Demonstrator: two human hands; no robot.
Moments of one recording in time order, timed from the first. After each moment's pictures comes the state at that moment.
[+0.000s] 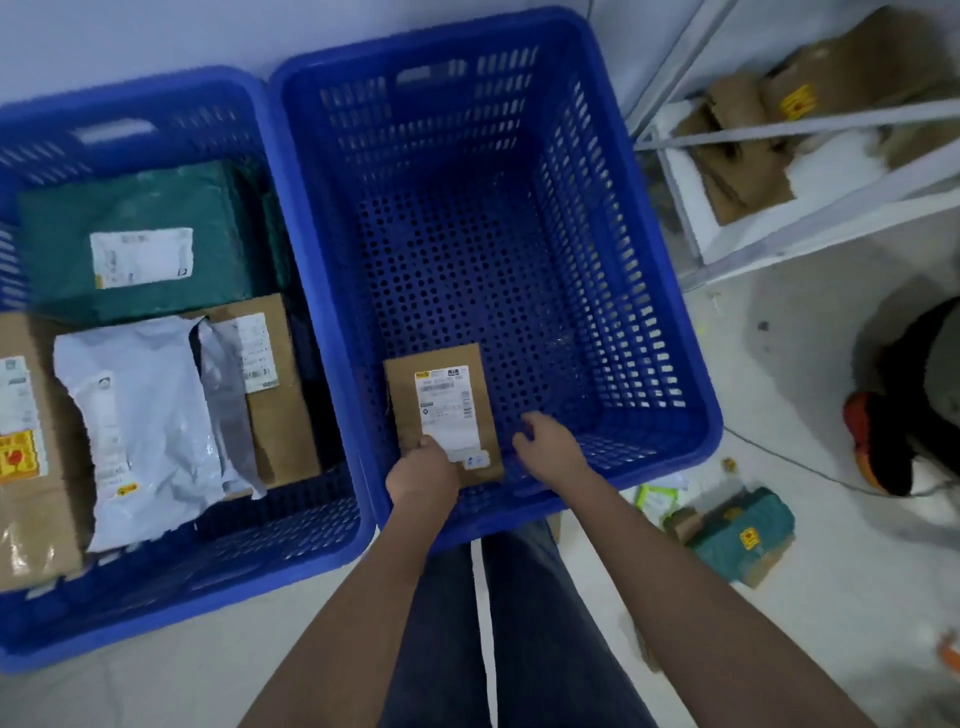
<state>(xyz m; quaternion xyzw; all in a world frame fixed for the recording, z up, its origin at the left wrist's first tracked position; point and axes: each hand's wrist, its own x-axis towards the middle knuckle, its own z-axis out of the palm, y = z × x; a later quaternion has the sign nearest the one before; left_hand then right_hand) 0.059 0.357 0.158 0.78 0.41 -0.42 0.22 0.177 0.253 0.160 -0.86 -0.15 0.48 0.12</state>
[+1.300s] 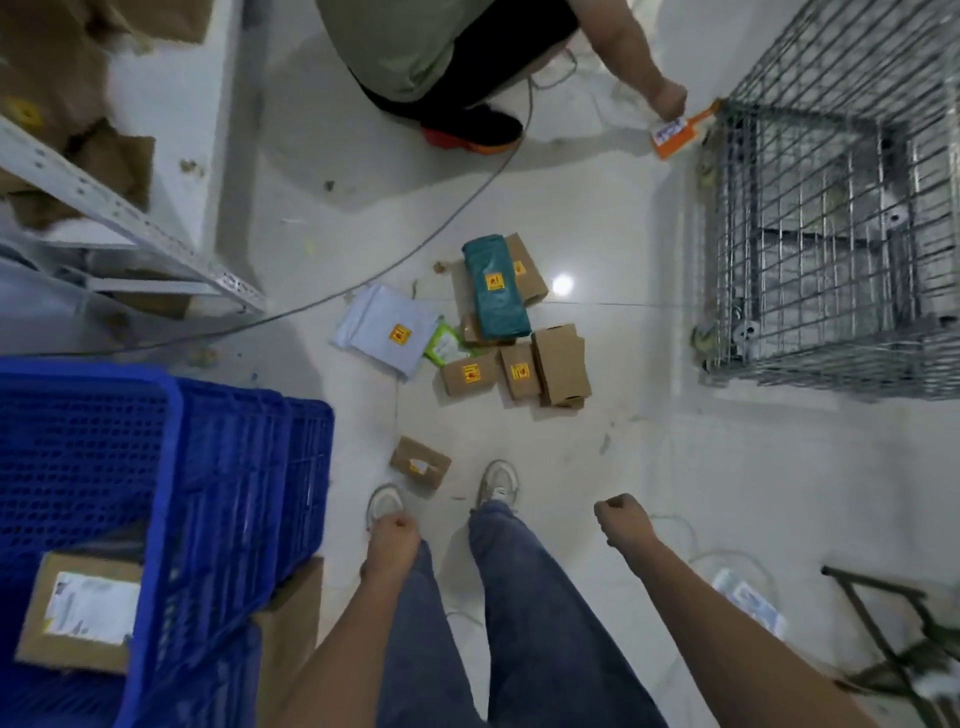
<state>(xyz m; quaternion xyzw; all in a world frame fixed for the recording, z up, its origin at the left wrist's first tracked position) -0.005 0.019 0.140 0.80 0.24 -0.47 0.30 -0.134 -0.231 0.157 -0.61 0.62 0.26 0.43</state>
